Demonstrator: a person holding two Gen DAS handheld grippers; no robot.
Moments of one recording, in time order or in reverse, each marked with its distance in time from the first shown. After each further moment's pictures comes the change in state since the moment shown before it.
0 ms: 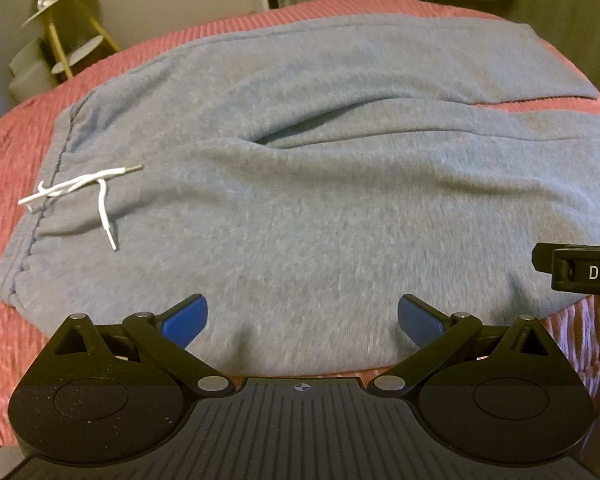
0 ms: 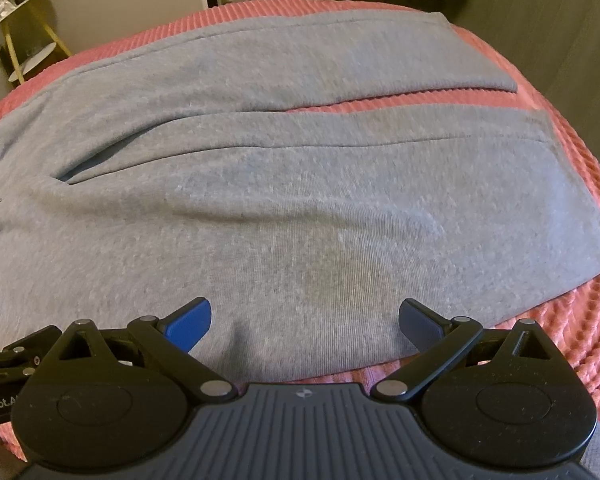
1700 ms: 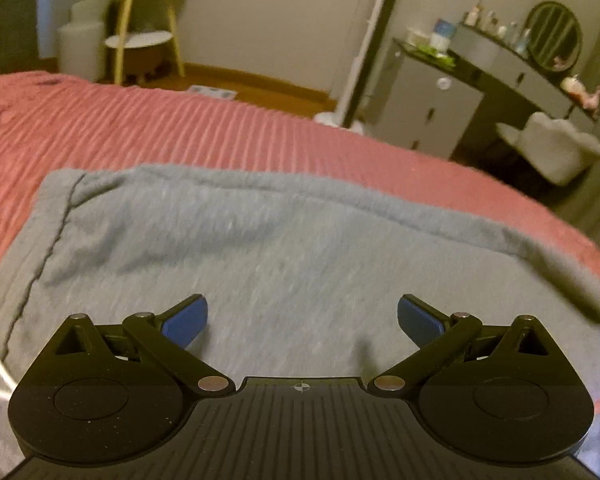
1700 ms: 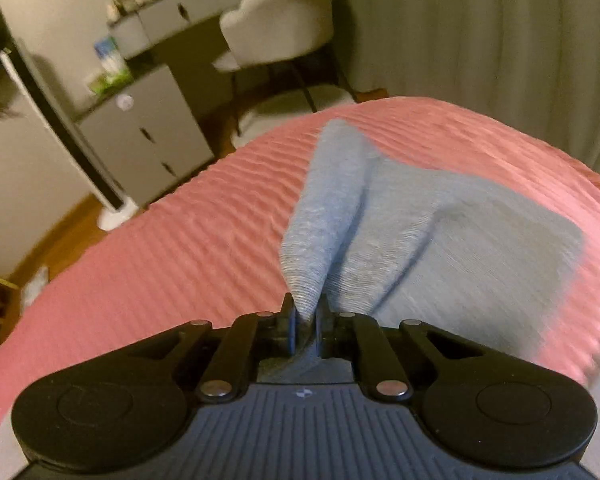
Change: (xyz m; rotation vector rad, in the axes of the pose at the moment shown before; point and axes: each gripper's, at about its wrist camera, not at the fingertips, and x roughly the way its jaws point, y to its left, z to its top) left arm 0.124 0.181 0.170 -0.423 -0.245 -0.112; right arm 0.178 -0.129 0.282 0.489 -0.246 -0.009
